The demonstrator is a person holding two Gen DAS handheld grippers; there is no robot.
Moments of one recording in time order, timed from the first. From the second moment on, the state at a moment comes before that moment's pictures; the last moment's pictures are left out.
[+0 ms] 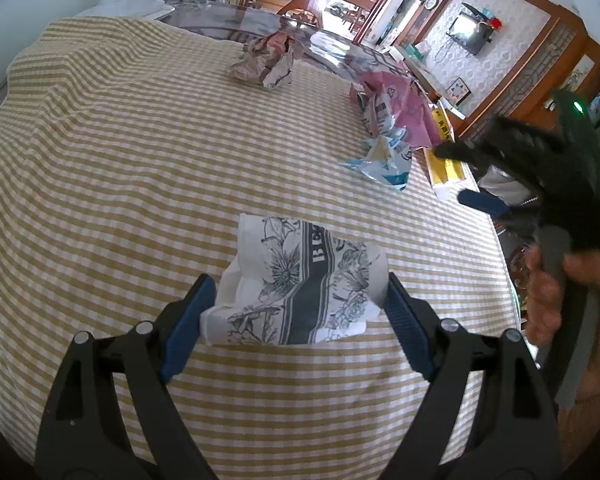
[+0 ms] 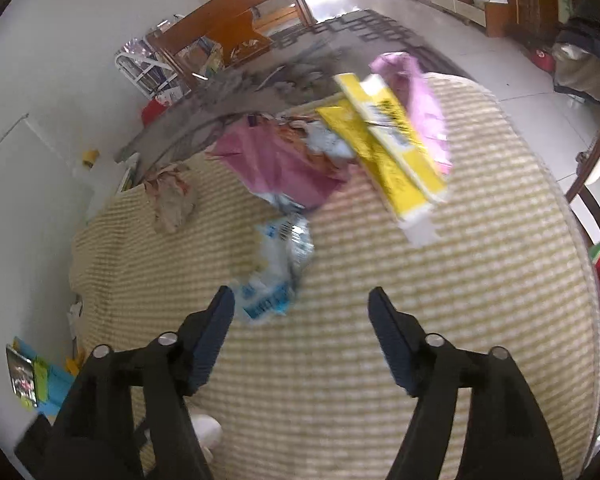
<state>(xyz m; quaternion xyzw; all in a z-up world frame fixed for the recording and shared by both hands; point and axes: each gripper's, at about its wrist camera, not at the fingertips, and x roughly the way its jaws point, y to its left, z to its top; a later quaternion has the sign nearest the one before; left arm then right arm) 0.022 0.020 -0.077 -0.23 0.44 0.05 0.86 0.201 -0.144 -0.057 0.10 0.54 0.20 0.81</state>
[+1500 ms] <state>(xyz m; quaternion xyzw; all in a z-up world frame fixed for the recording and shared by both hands) 0.011 -0.011 -0.041 -0.13 0.38 0.07 0.91 0.070 -0.282 -0.025 0.00 0.44 0.17 0.88</state>
